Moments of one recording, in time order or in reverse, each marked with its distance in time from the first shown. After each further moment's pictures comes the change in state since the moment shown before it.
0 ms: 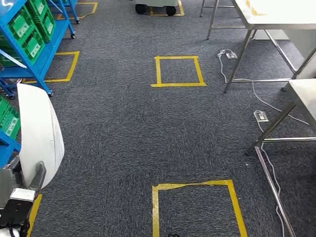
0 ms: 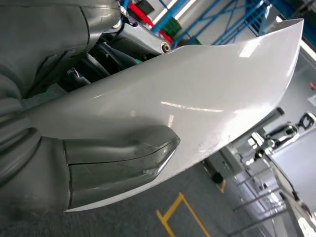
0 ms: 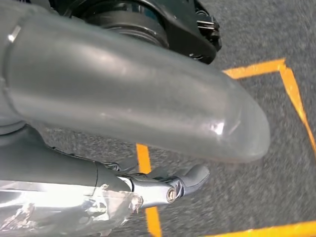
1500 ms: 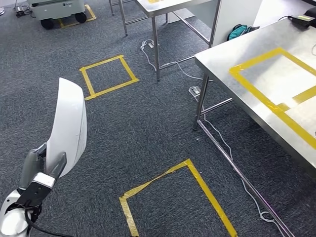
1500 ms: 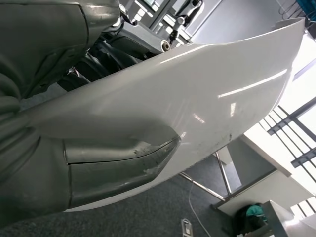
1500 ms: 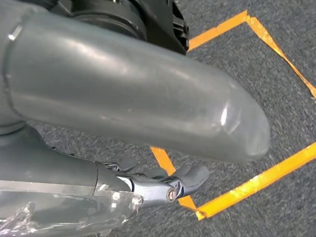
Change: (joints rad) left arm -0.145 0.087 -0.105 0.129 -0.029 -0.120 0.038; right arm -0.097 0.016 -0.171 0.058 0.169 0.150 -0.094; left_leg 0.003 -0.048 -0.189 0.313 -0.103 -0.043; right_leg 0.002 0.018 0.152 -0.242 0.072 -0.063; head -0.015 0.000
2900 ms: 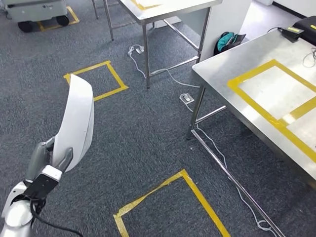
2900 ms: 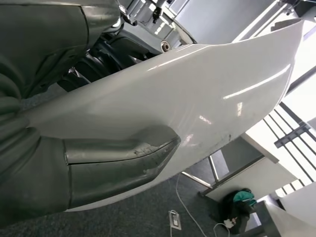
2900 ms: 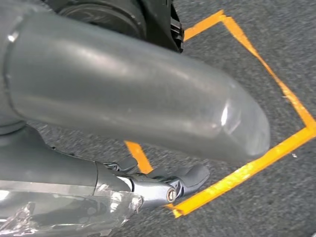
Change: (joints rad) left arm -0.054 0.006 -0.048 0.033 -0.020 -0.012 0.036; right arm -0.115 0.000 -0.254 0.095 0.261 0.169 -0.137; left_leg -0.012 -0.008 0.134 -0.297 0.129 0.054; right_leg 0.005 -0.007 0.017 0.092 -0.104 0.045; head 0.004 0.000
